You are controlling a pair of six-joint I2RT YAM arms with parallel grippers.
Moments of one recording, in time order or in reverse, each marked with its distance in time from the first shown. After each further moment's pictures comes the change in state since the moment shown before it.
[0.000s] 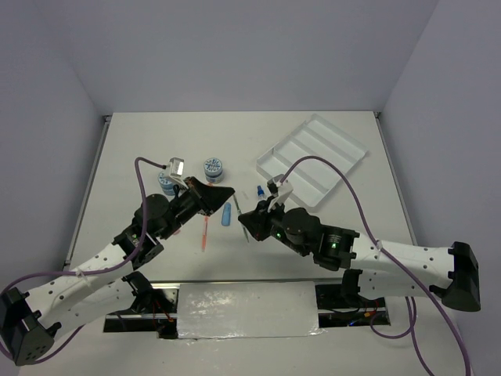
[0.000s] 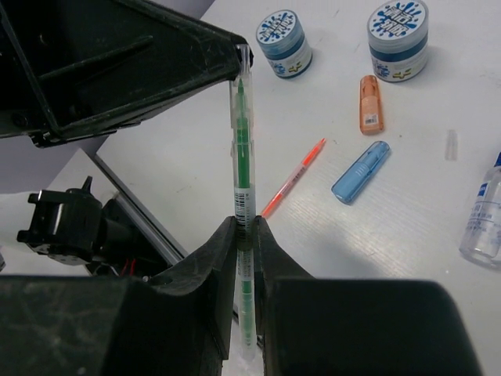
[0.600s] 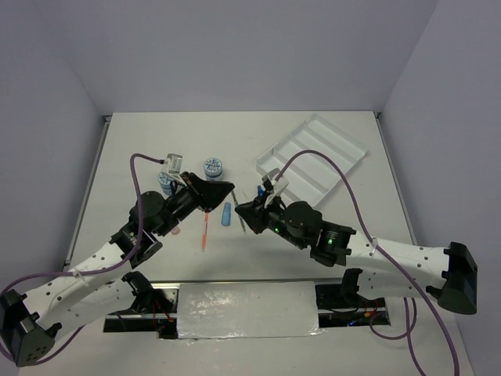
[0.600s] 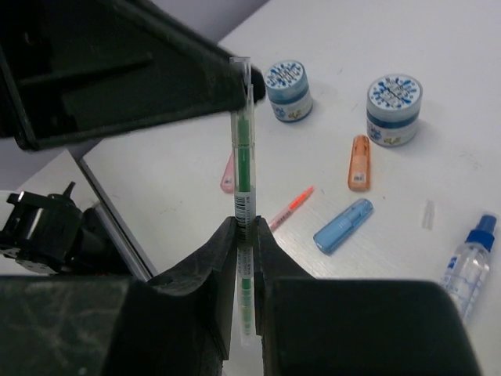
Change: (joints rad) left arm 0.011 0.000 0.033 0.027 0.026 0.089; right arm -0.067 0.039 0.010 0.126 -0.087 -0.206
